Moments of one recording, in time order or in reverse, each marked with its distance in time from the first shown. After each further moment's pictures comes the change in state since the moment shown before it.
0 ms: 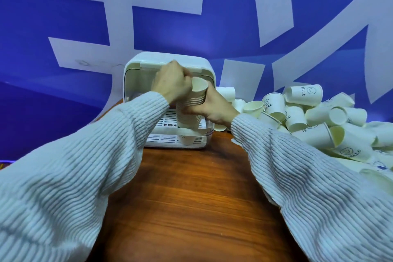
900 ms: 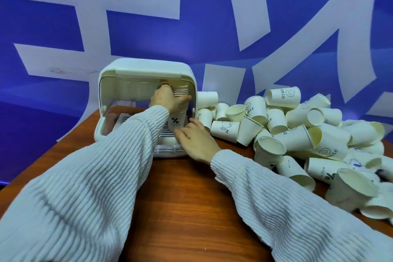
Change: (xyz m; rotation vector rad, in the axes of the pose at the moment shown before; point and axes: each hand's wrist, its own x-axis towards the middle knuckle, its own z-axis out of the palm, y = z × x) left_hand 0.044 -0.023 0.097 -0.142 -0.119 -0.234; right_hand -0.048 0.031 0.029 -0.492 -0.068 0.185
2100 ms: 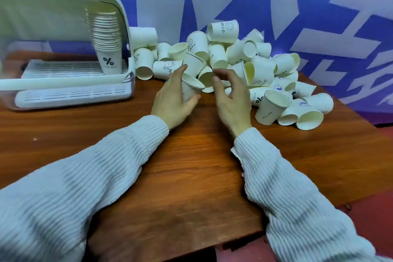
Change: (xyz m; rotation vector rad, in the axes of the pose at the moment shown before) left_hand -0.198 0.045 0.099 -0.288 -0.224 0.513; right_hand -0.168 0.097 -0.053 0.162 0.828 0.150
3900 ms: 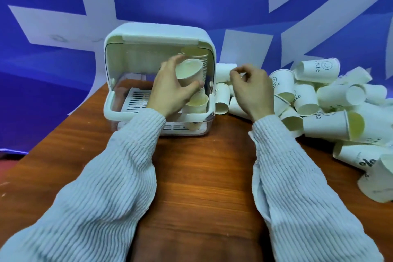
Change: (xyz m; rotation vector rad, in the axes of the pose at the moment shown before) left_hand 0.052 -0.068 -0.174 0.108 0.290 -0.223; right_hand 0.109 -0.090 0.135 -0.029 -0.116 0.042
